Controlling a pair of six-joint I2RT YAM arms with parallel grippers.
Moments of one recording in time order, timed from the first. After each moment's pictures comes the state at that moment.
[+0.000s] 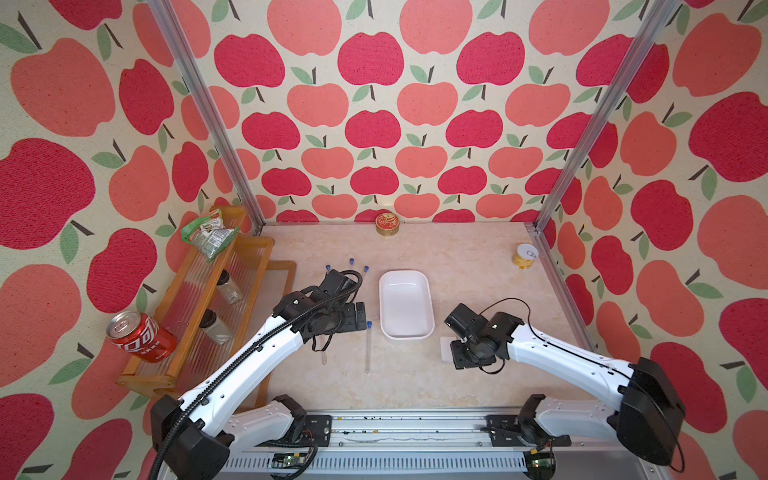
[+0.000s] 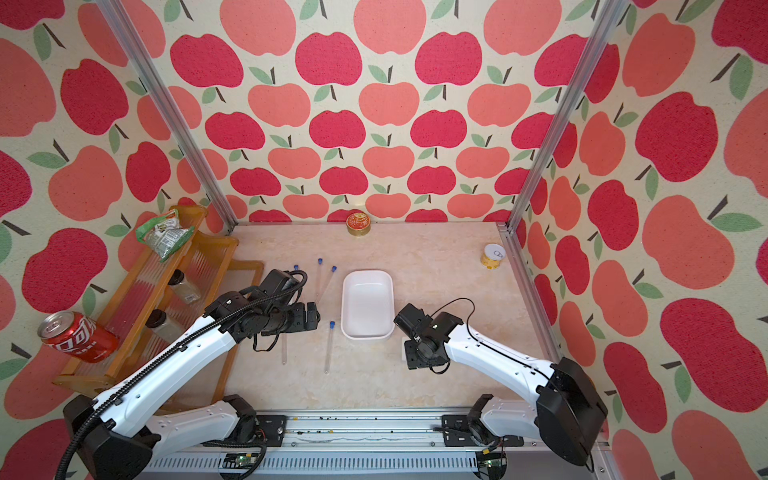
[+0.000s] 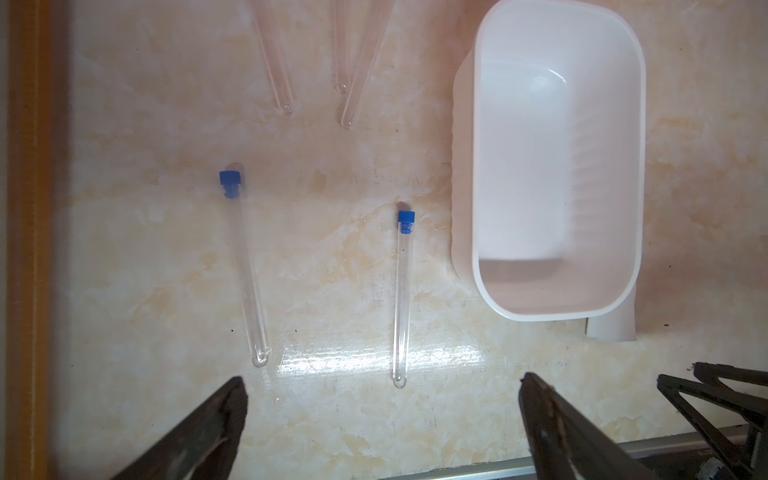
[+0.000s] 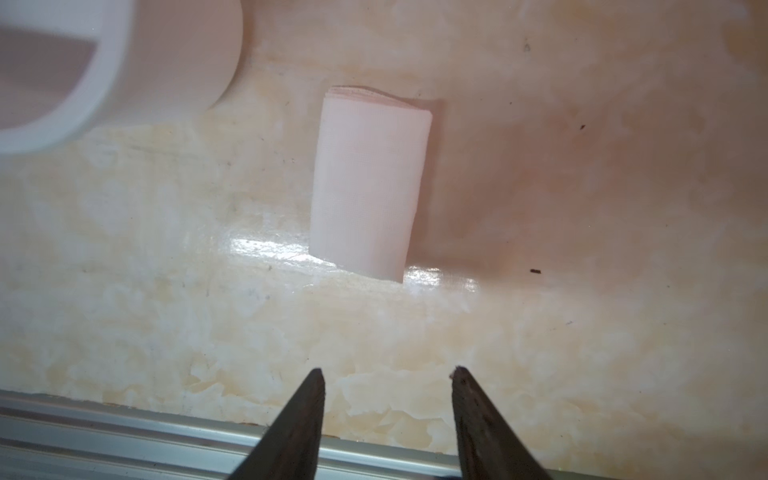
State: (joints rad) left arm -0.62 1.13 1.08 -1.05 -0.11 -0.67; right arm 0.89 1.27 0.81 -0.95 0.06 0.65
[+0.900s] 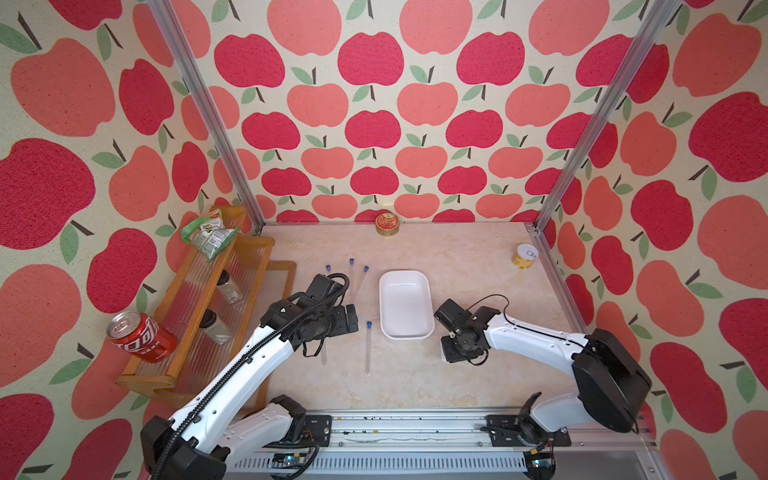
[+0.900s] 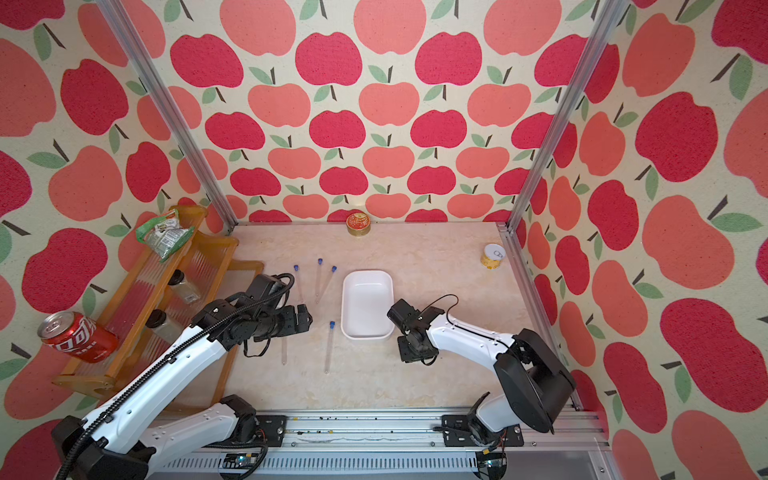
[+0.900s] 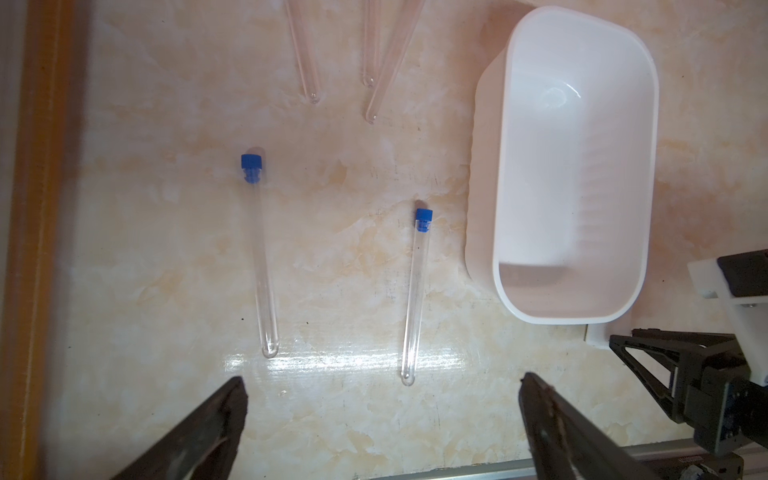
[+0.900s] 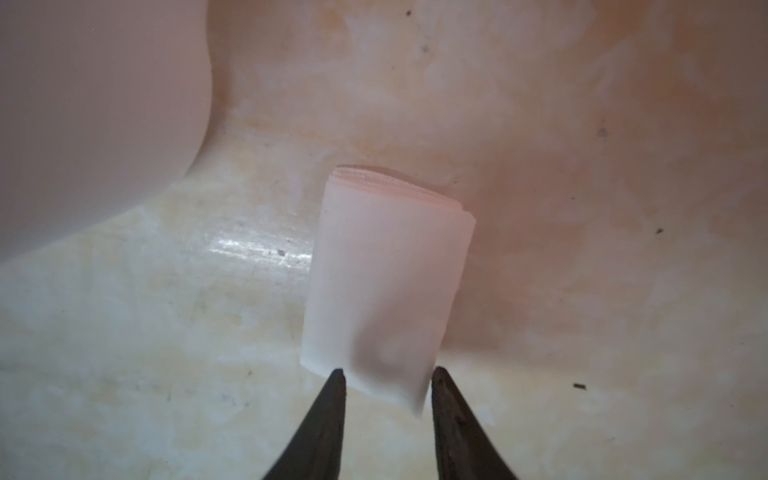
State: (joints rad) left arm -0.54 1.05 1.01 -1.04 -0.06 -0.67; right arm 0.85 1.47 0.81 -0.78 0.06 0.55
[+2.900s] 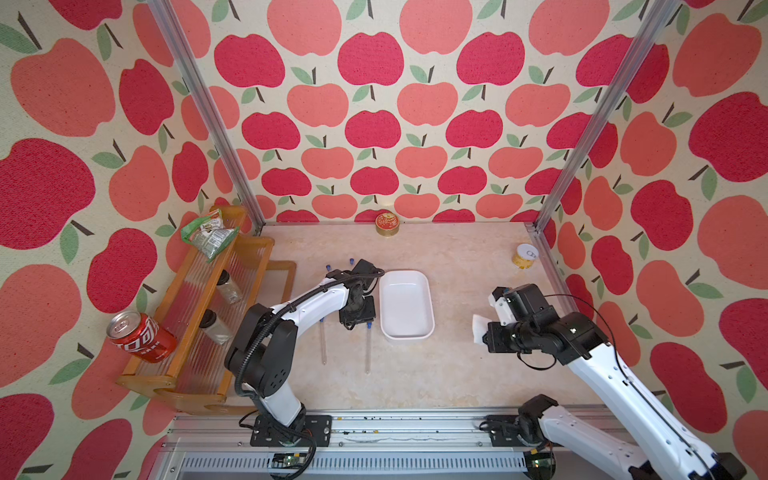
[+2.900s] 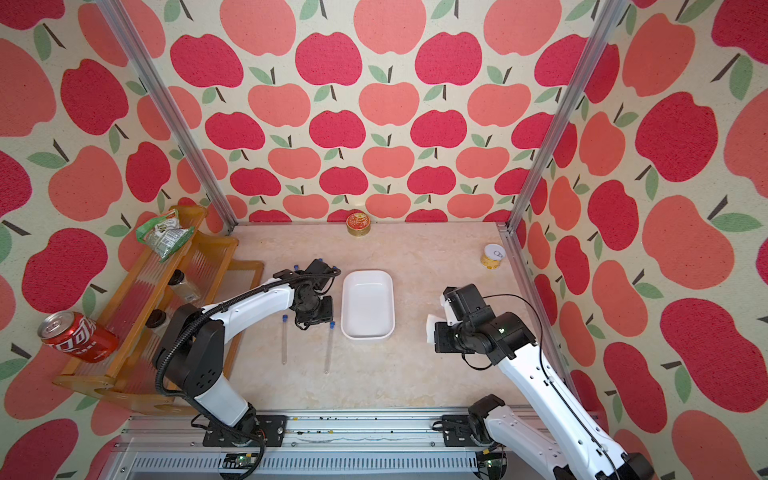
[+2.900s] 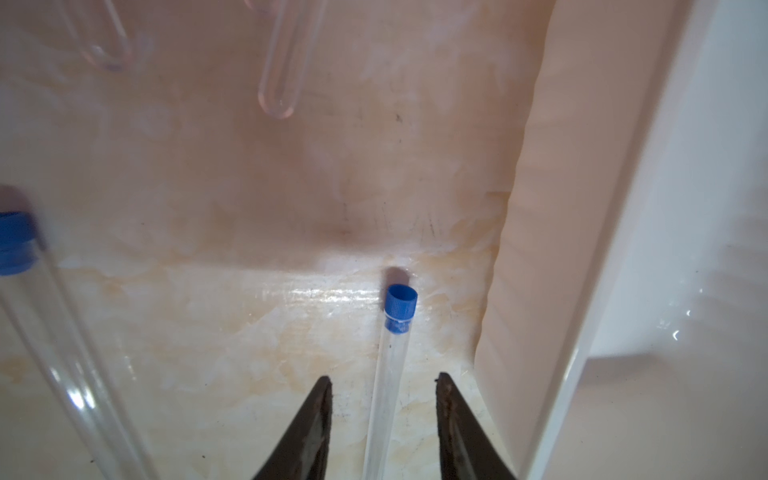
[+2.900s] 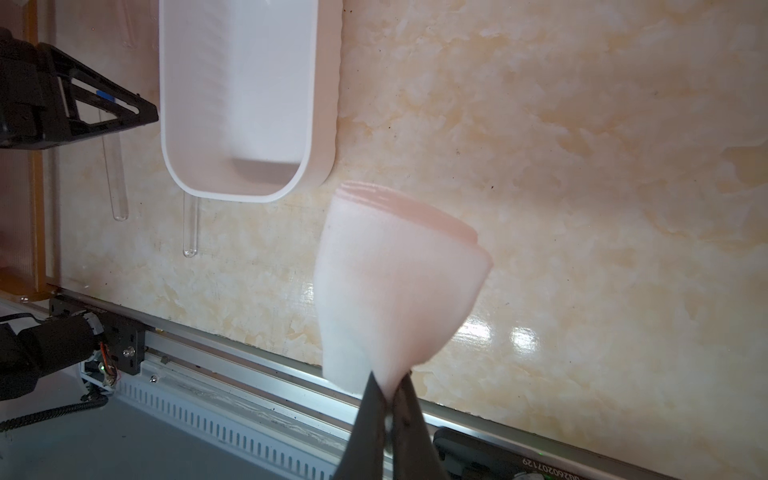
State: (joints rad) left arm -0.54 1.68 1.16 -0.84 0.06 -0.65; right arm 0.56 0.89 0.97 -1.17 -0.13 0.42
